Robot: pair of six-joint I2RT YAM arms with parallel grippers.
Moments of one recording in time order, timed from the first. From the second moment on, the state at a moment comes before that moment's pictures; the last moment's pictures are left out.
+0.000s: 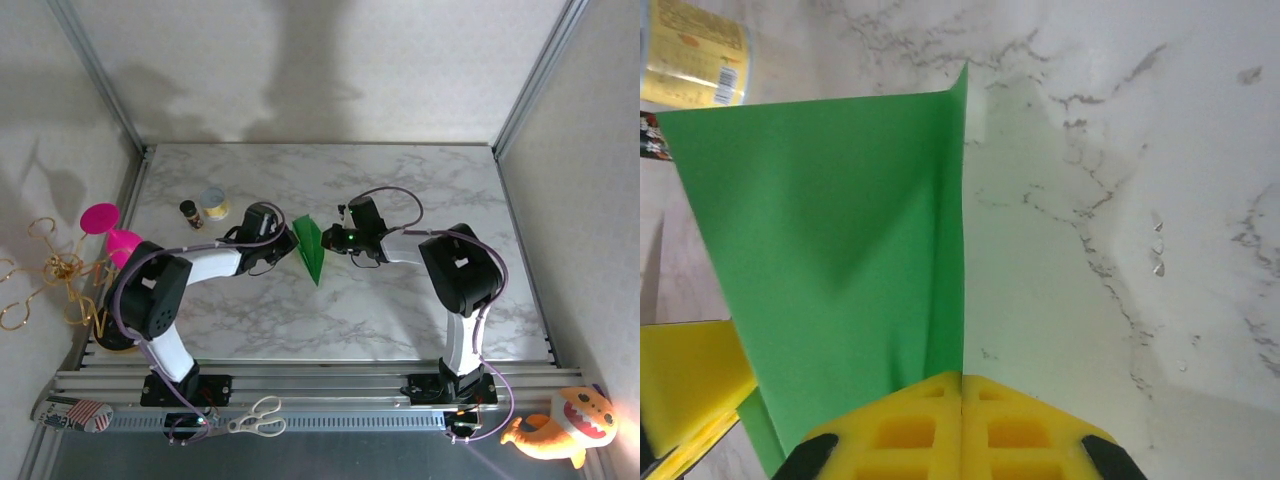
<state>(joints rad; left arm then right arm) -0.44 1.72 0.84 0.15 0.22 -1.05 0.55 1.93 1.03 0.15 -0.43 0.69</state>
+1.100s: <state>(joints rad) -0.42 1.77 0.73 0.26 0.19 -1.11 0.54 1.92 0.93 0.21 -0.36 0.85</state>
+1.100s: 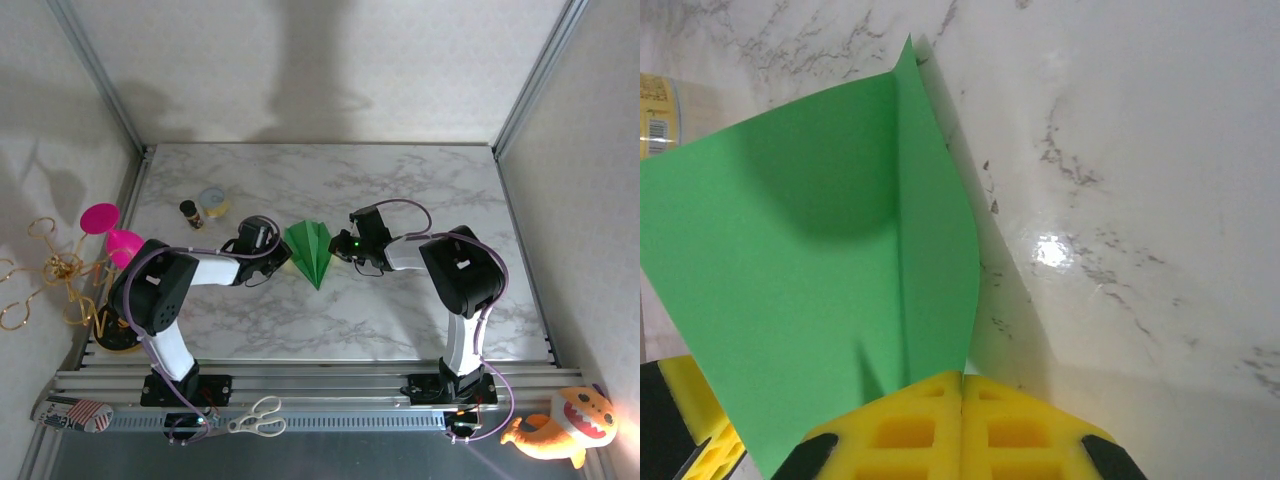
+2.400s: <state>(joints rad) -0.54 1.74 0.84 0.13 0.23 -1.06 0.55 1.92 0.95 0.21 -0.40 0.85</state>
